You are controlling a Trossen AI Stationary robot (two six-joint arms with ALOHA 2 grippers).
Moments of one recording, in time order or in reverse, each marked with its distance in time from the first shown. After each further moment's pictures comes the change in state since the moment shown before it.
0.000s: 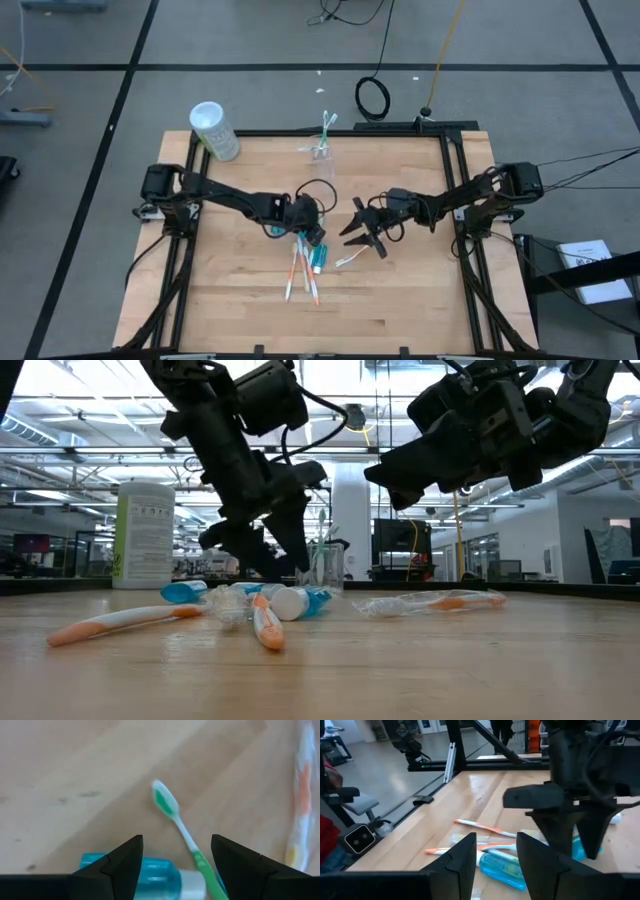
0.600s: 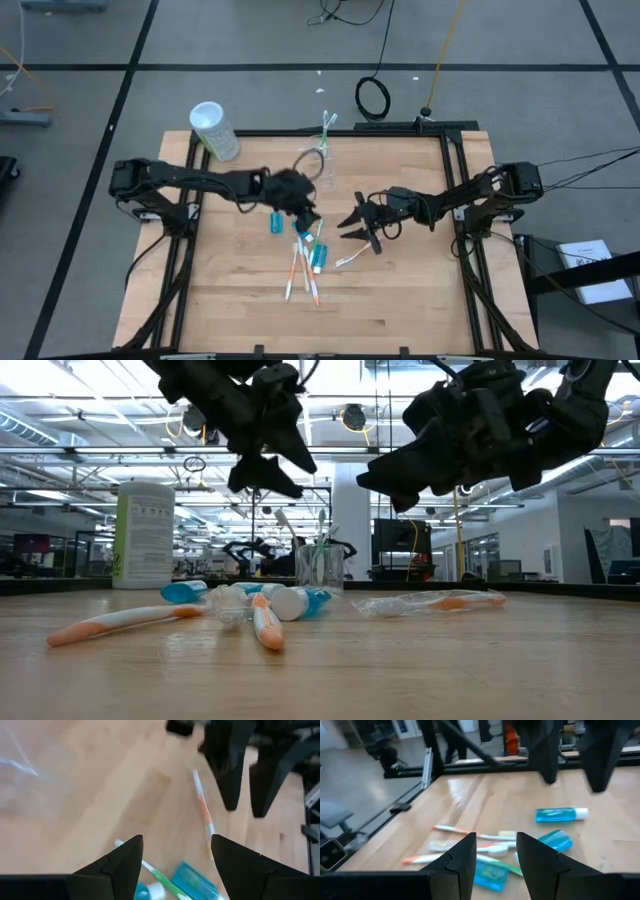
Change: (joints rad) left arm 0.106 -0.251 0.000 0.025 0.229 0.365; right arm -0.018 0.000 0.000 0.007 0.099 0.025
